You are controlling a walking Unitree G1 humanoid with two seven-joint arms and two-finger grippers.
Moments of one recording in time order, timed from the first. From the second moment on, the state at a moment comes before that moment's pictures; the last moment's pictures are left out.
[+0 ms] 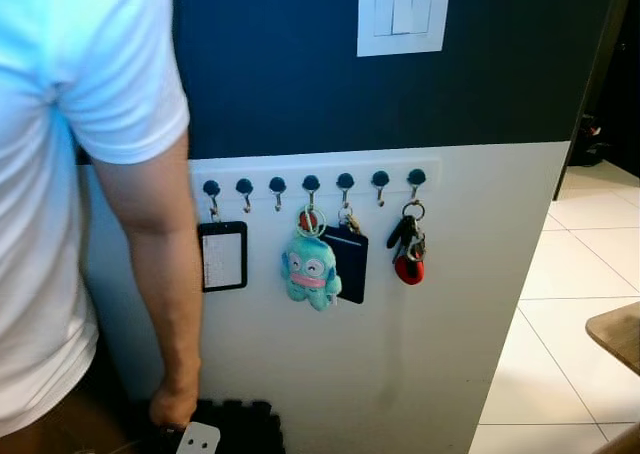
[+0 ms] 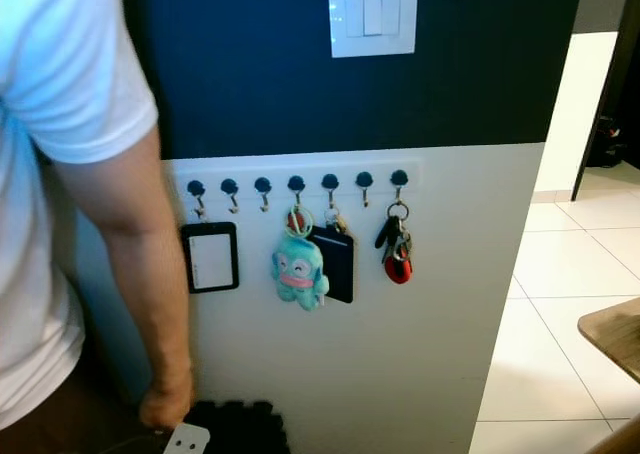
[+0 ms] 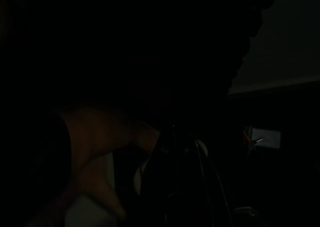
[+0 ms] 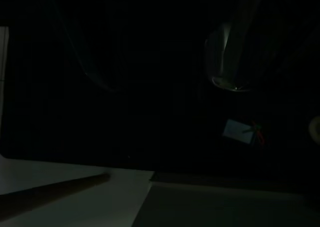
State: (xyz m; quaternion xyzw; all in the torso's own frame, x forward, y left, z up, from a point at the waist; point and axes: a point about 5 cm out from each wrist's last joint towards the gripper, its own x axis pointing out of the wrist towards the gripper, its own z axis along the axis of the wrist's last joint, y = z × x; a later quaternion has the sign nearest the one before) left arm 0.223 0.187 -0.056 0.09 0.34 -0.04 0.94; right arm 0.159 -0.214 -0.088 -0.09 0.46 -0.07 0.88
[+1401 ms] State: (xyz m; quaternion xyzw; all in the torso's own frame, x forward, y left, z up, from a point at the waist) left arm 0.223 0.186 -0.055 0.09 0.34 -0.05 0.94; right arm 0.159 -0.209 -0.090 -0.09 0.46 -0.06 0.88
